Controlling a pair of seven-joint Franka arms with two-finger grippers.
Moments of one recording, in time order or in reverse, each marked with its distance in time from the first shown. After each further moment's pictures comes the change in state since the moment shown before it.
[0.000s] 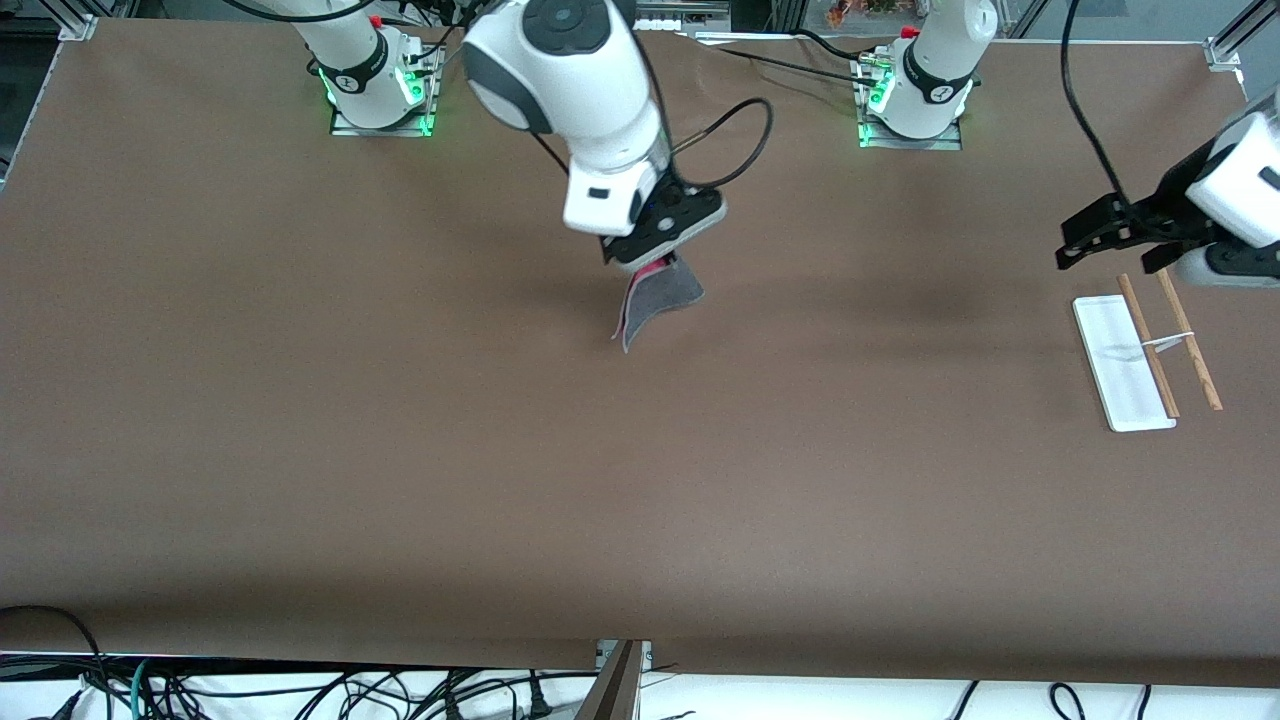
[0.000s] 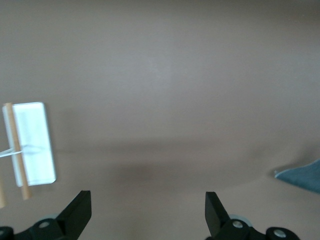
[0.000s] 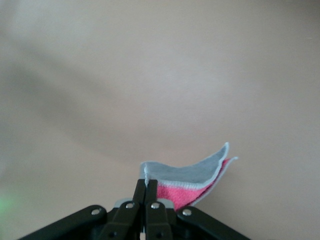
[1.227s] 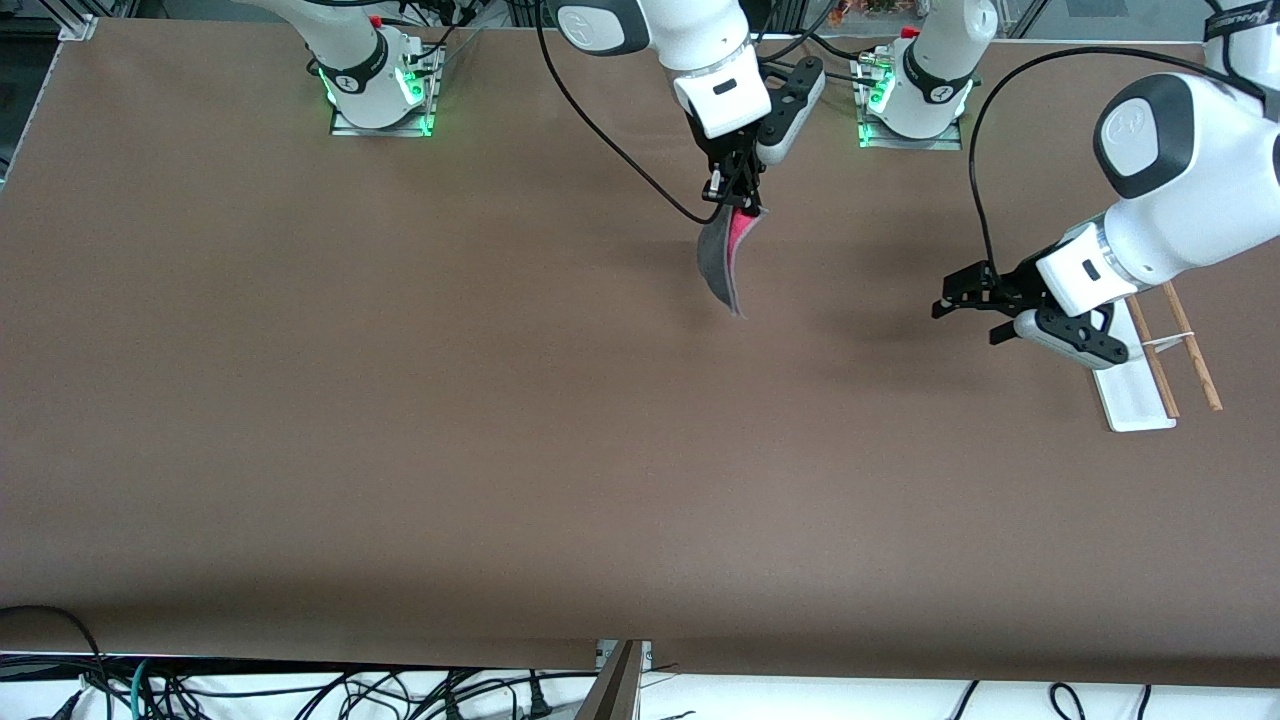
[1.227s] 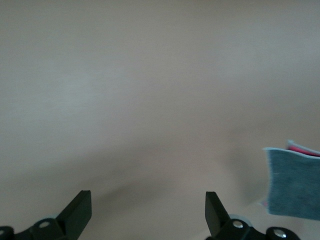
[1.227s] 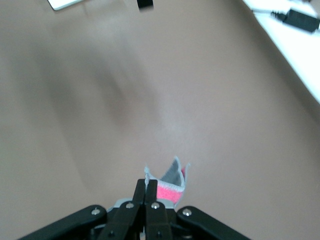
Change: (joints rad) left arm -0.002 0.030 0.004 -0.425 -0.403 0.441 0.497; right arm 0.137 0.018 -0.001 0.056 -0.184 0.164 -0.404
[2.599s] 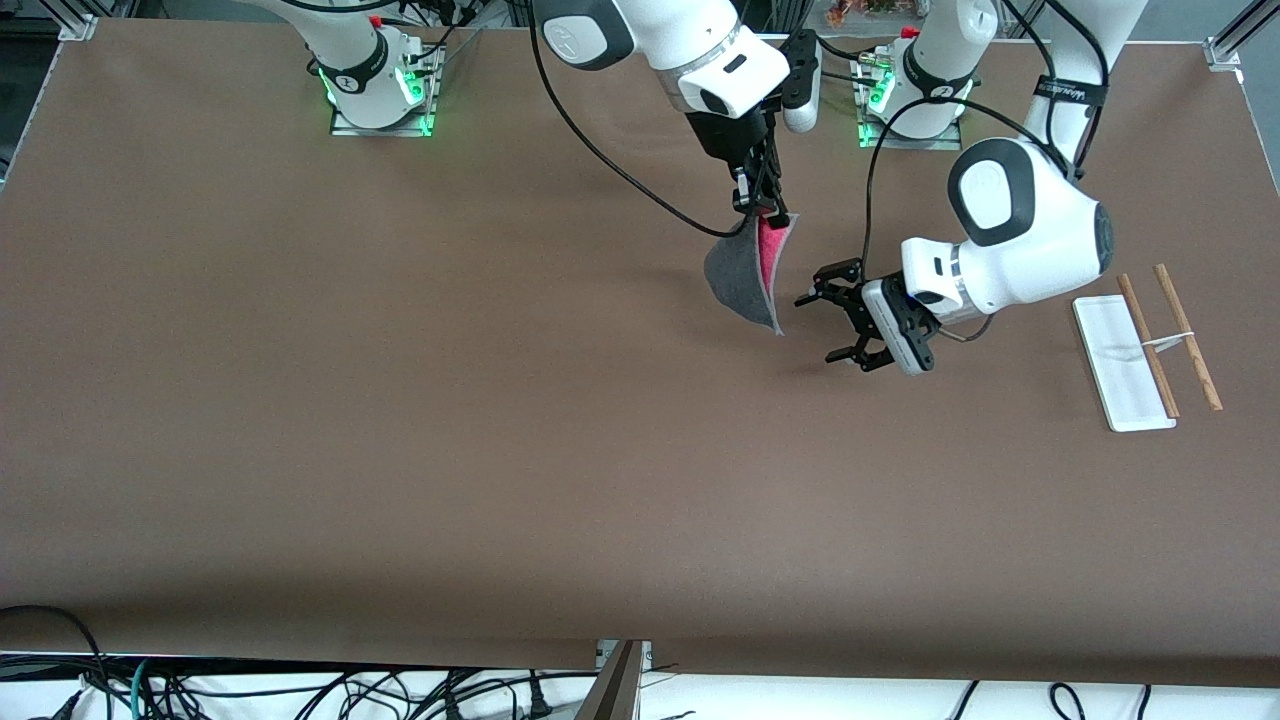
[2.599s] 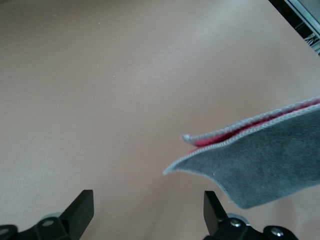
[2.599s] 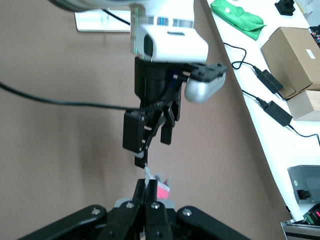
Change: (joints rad) left arm -0.203 0.150 -0.029 -0.067 -0.471 0.226 0.754; right arm -0.018 0.002 -0.018 0.003 -0.004 0.183 -0.330
